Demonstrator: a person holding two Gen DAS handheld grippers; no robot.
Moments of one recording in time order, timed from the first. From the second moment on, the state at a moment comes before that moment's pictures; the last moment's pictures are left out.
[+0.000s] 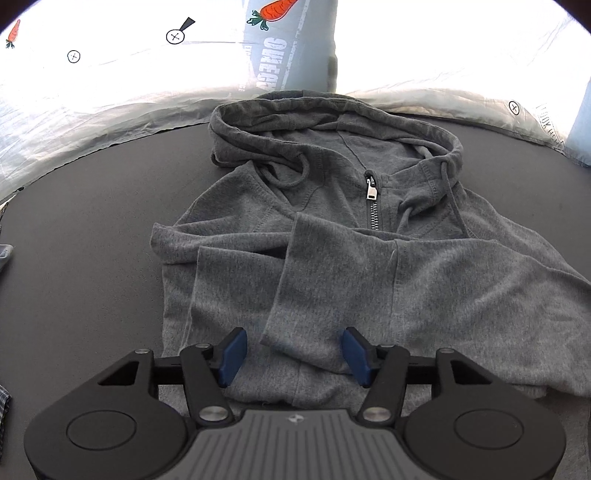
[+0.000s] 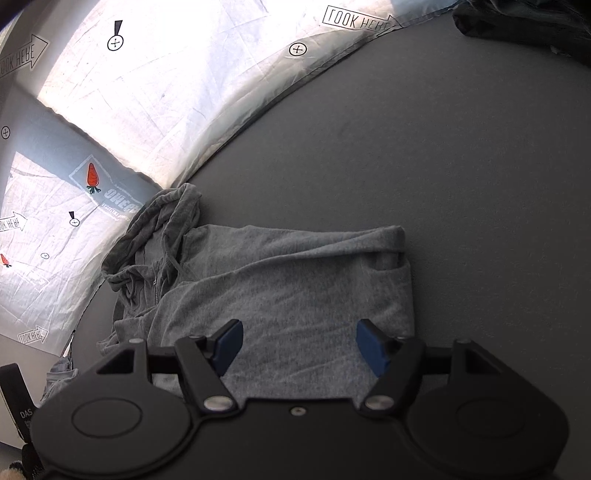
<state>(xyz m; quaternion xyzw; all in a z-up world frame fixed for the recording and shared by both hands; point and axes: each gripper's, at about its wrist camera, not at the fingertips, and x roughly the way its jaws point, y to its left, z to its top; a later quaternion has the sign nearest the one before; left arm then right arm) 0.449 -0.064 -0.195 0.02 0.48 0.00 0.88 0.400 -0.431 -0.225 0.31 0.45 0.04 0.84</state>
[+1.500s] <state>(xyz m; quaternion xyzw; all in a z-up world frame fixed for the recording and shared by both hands) 0.424 -0.039 0.014 0.01 0.18 0.01 0.98 0.303 -0.394 -0.179 0.25 0.39 -0.02 0.88</state>
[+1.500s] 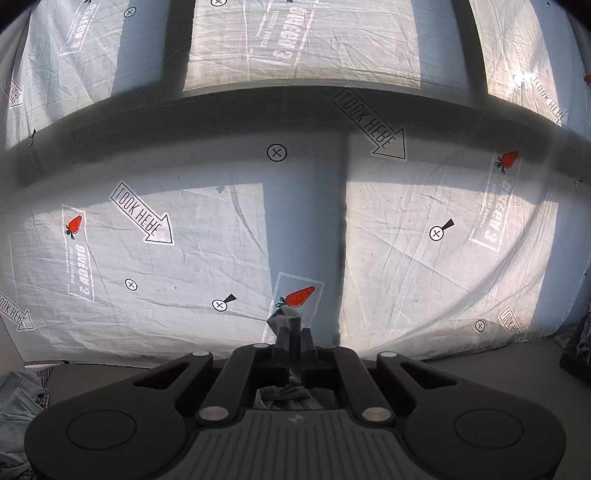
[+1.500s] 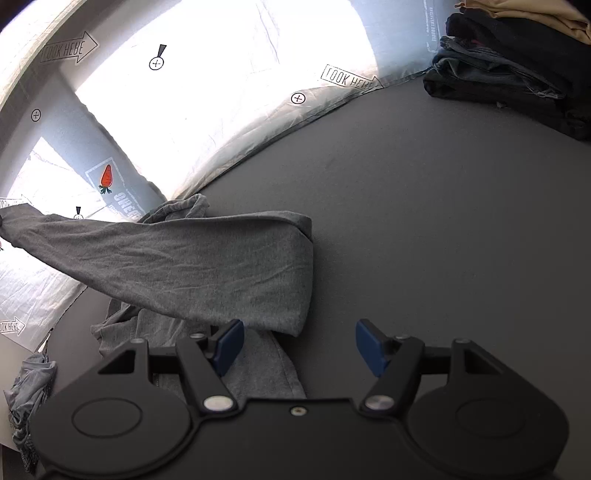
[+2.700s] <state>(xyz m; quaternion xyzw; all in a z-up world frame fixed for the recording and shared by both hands) 0.359 0.204 -0.164 -0.12 0.43 0.24 0.86 0.385 -0.316 -0.196 0.15 0.44 0.00 0.88</state>
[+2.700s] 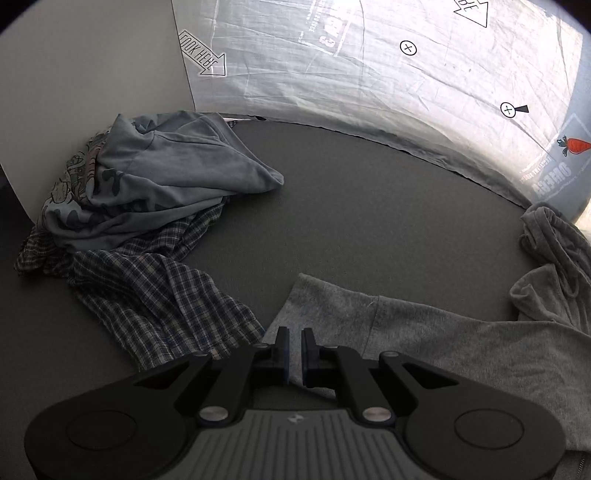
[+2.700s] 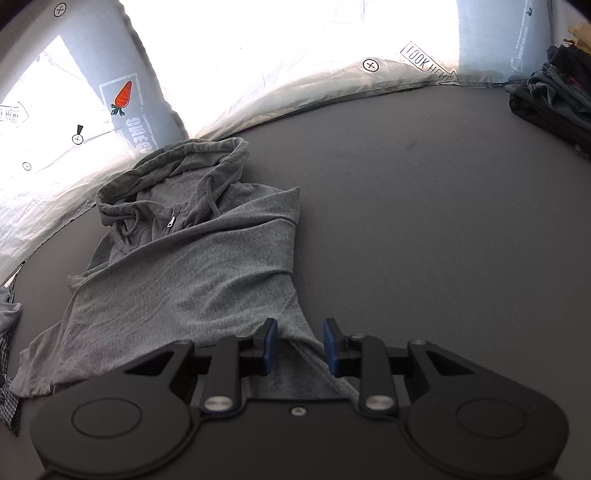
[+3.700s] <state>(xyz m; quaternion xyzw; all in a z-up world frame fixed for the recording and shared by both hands) 0.406 0.198 -0.201 -0.09 0.49 0.24 0.83 0.561 -0.314 -0.235 0.16 0.43 0.01 0.89</state>
